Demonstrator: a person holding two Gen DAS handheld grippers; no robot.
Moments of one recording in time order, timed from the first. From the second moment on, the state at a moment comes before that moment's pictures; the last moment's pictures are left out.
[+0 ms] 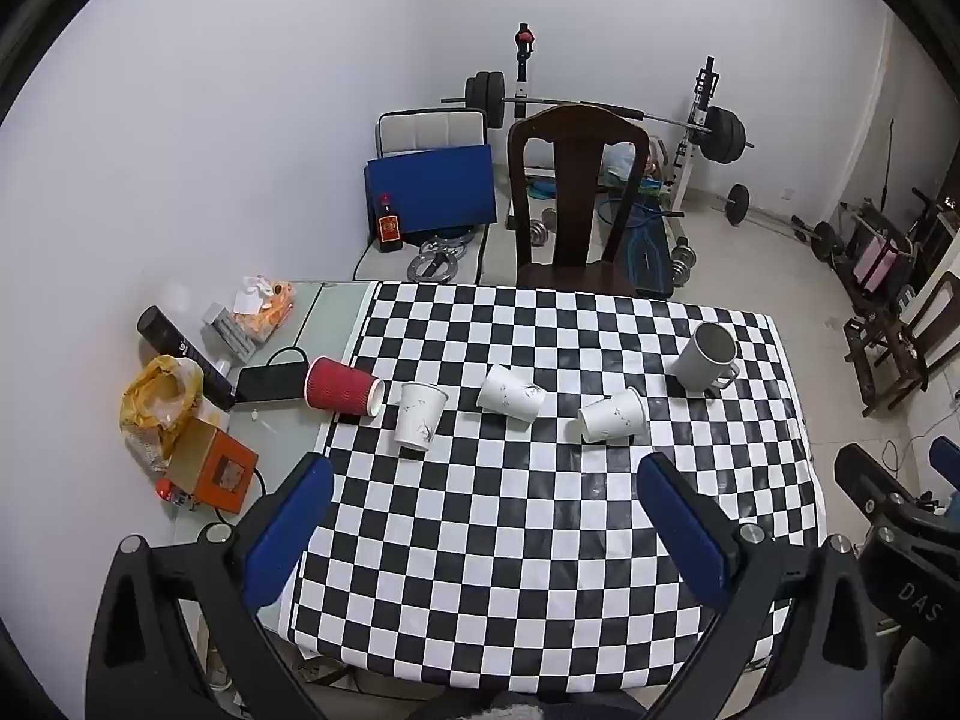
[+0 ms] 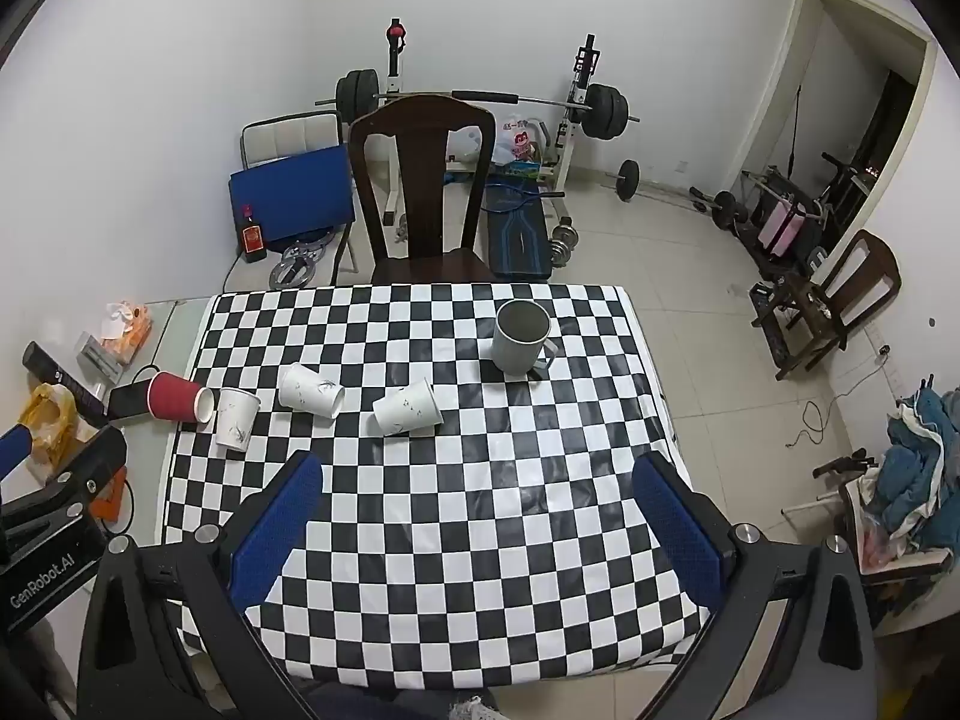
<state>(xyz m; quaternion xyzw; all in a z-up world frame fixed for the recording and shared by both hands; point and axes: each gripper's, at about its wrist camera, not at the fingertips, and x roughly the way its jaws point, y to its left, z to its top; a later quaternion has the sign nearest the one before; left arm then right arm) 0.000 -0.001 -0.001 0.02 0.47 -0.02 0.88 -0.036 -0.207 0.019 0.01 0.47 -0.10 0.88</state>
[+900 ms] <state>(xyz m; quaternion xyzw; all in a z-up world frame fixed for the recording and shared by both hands) -0.003 0.011 0.016 0.02 0.46 -0.02 0.89 -0.041 -0.196 0.025 0.01 0.46 -0.10 0.88</state>
